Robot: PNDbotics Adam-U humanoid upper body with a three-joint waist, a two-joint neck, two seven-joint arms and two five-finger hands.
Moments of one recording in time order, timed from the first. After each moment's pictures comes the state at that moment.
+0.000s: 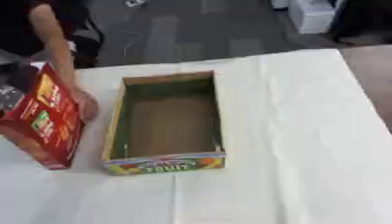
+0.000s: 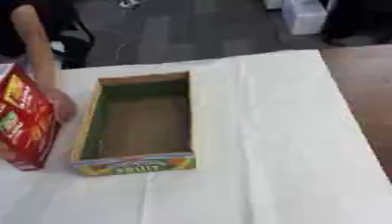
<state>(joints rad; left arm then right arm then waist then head) -0.25 0.63 0.21 -1.99 -0.62 -0.65 0.60 -0.13 -0.32 0.01 -0.04 2.36 -0.20 -0.26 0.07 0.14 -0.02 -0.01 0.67</state>
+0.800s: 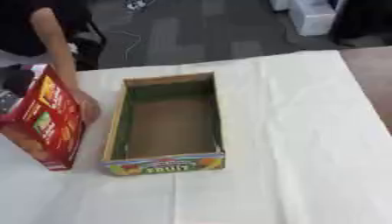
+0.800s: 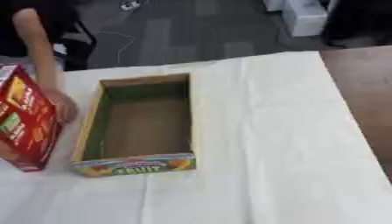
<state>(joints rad) -0.24 0.63 0.22 -1.98 -0.61 -0.63 0.60 -0.11 -0.32 0.01 -0.09 2.43 -0.26 -0.18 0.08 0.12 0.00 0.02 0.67</state>
